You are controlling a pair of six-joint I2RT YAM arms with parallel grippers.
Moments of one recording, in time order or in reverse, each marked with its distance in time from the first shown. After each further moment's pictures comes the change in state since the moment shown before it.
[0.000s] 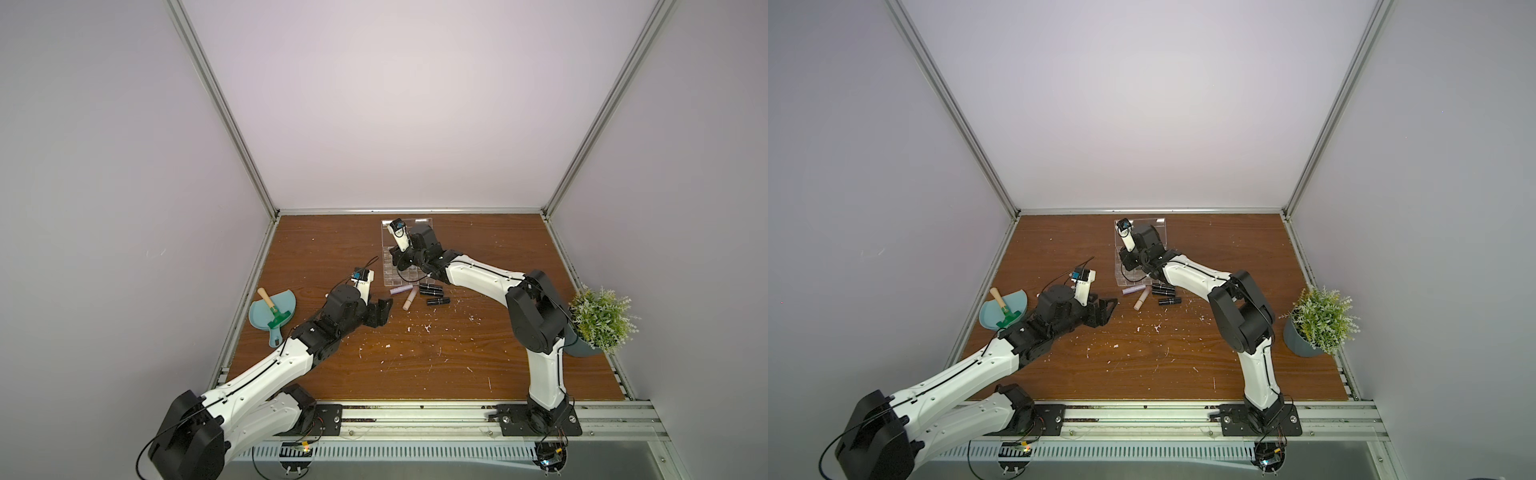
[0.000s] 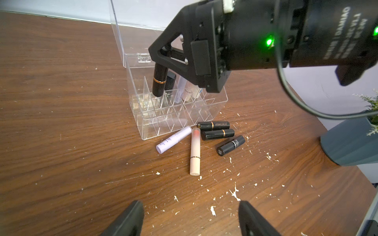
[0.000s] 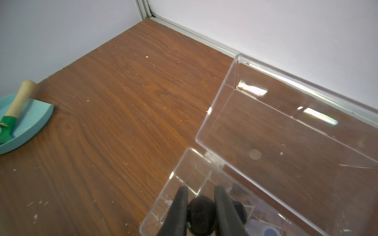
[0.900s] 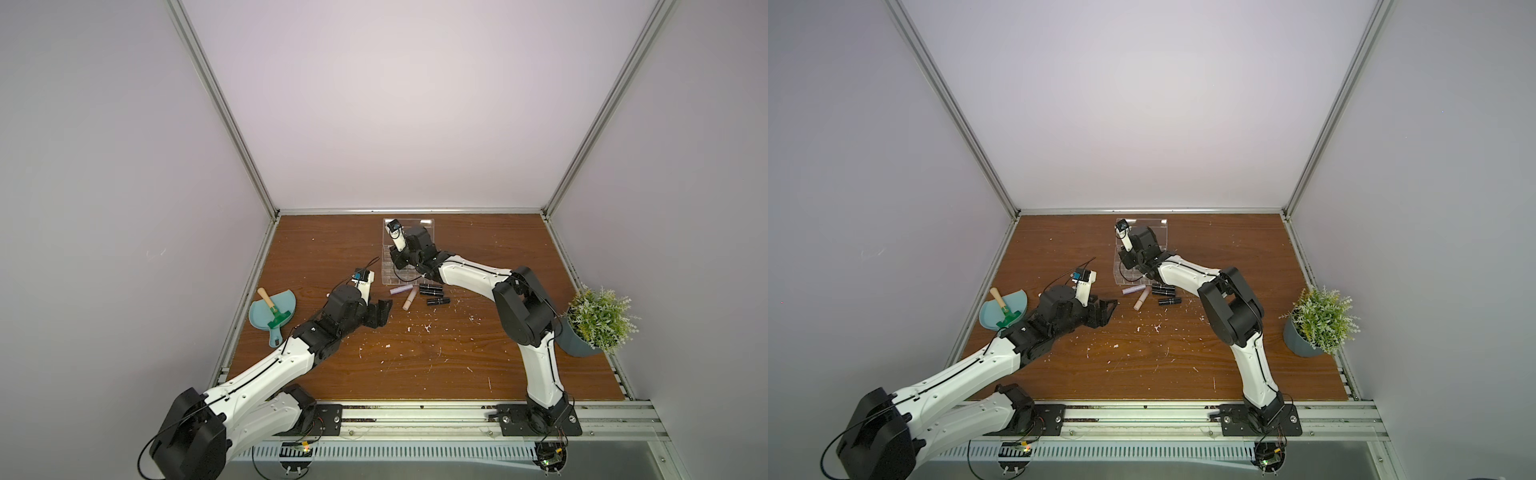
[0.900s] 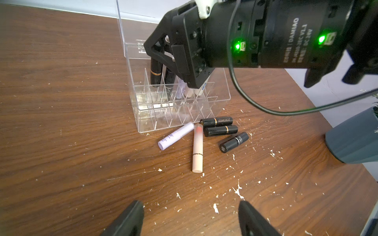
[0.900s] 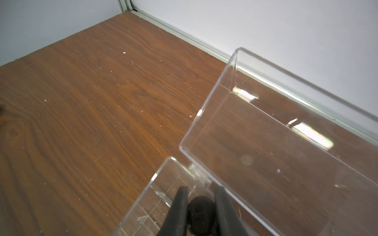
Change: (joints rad) left arm 0.003 0.016 -0.001 -0.005 0.001 0.011; right arm 0.000 0.088 0.037 0.081 0.068 -0.048
